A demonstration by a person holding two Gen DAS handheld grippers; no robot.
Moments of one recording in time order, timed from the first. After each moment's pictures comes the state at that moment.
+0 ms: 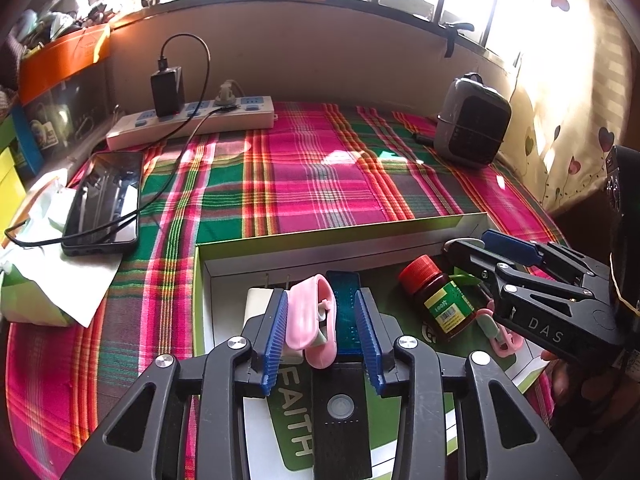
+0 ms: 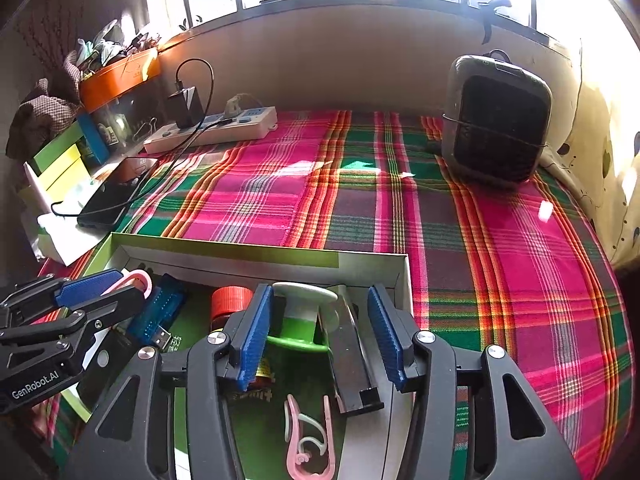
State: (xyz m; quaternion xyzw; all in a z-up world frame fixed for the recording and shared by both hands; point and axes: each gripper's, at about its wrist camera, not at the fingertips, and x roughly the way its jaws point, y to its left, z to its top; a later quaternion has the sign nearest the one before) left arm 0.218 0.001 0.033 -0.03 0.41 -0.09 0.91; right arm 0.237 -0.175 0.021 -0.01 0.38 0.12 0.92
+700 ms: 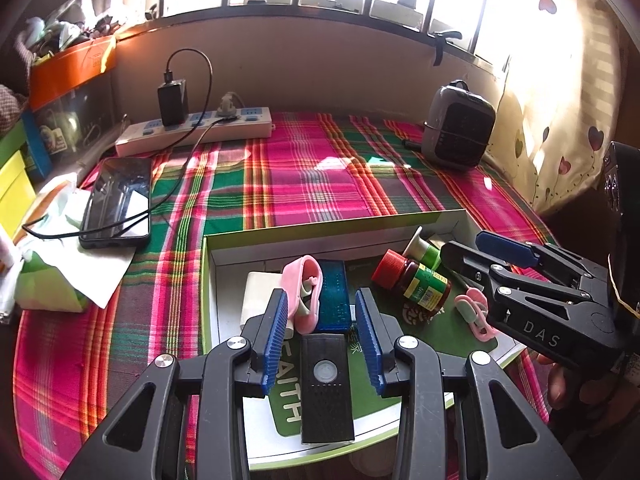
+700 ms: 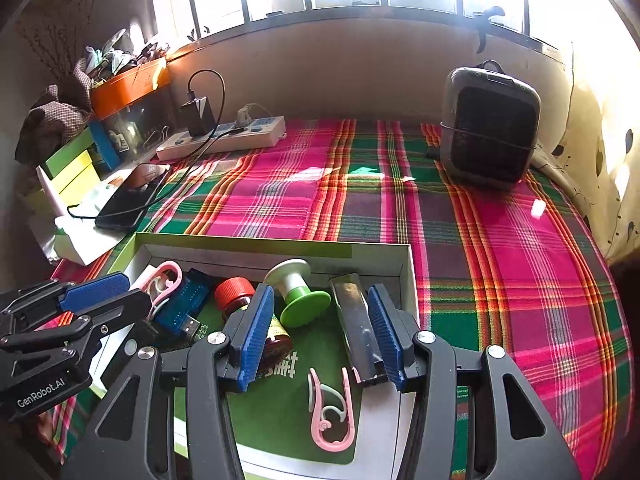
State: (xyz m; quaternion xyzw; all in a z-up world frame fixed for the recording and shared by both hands) left arm 0.191 0.001 0.046 -0.02 0.40 -0.10 0.91; right arm 0.214 -0.170 0.033 0.00 0.37 0.13 0.92
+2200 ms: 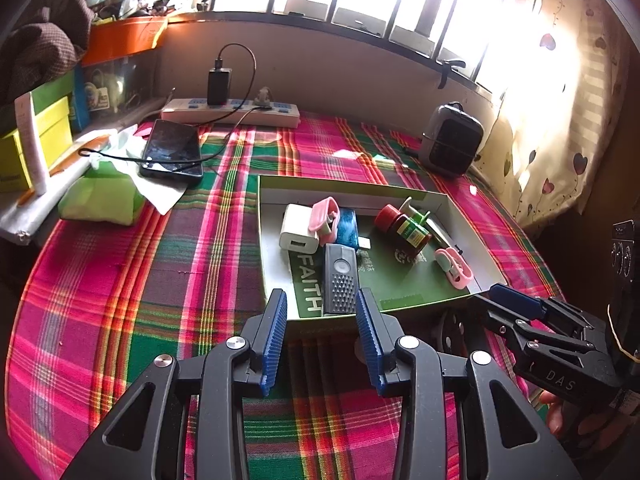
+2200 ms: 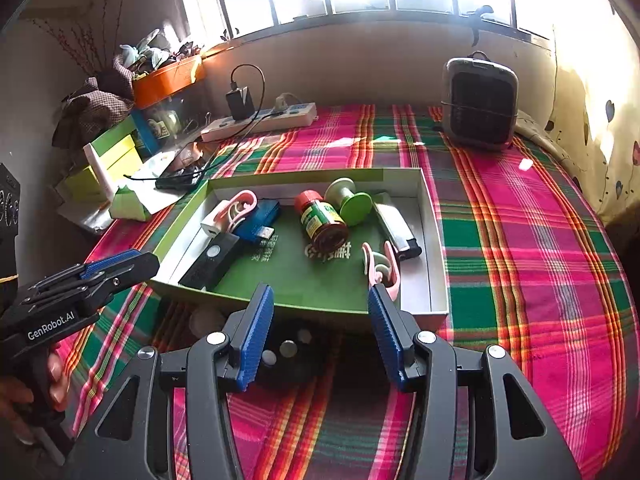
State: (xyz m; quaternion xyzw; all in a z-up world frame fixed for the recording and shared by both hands) left arm 0.105 0.039 0.047 -0.09 0.38 -0.09 0.92; right arm 0.117 -0.165 0.036 0.02 0.39 0.15 0.91
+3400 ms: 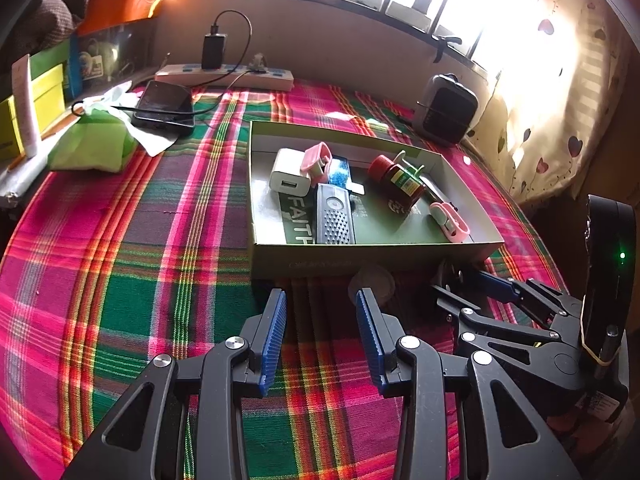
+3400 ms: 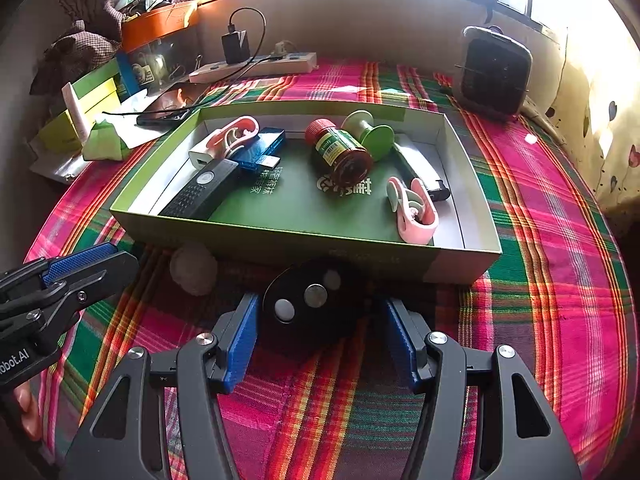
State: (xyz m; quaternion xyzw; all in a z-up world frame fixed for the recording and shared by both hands) left arm 0.090 0.033 0.020 -0.09 0.42 -0.11 0.90; right arm 0.110 -0.132 0.000 -0.04 0.43 0.11 0.90
